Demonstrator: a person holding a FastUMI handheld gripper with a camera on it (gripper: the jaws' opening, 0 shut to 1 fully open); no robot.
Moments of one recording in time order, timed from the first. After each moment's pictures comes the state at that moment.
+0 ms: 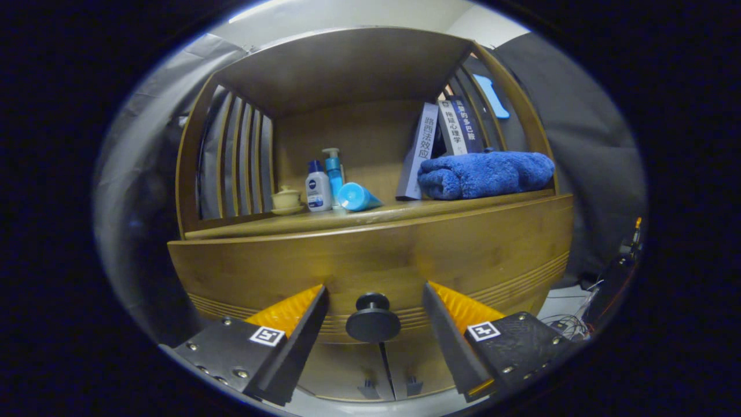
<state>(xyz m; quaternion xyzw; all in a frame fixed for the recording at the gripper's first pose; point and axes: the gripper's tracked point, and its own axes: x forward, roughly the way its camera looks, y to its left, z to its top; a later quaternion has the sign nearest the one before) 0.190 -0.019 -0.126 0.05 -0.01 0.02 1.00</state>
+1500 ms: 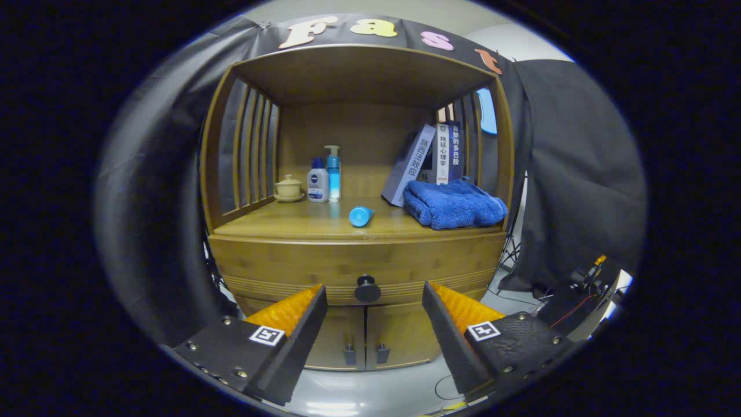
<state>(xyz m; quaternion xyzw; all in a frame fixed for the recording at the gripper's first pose) 0.055 -0.003 -0.059 -0.03 0.06 -0.03 1.00</state>
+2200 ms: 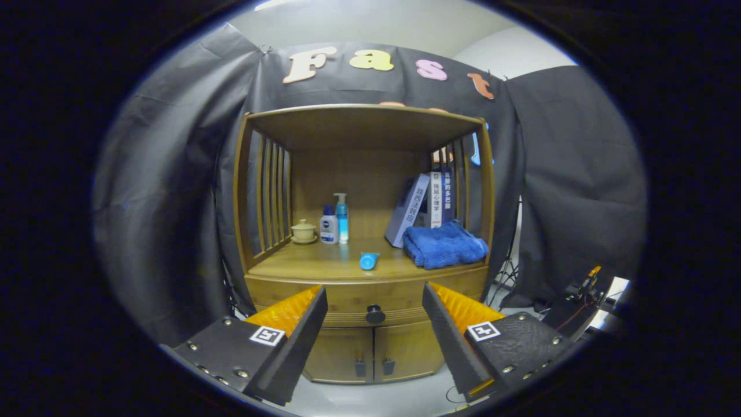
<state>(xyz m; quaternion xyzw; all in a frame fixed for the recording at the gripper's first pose) -0.003 -0.006 0.022 0.00 -0.03 -0.04 1.00</state>
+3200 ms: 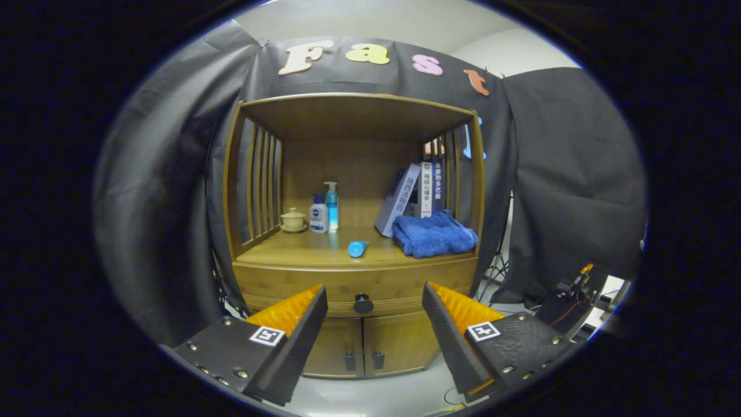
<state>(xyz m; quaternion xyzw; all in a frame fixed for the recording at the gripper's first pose) 0.002 -0.012 -0.003 -0.03 0.01 -0.05 1.00</state>
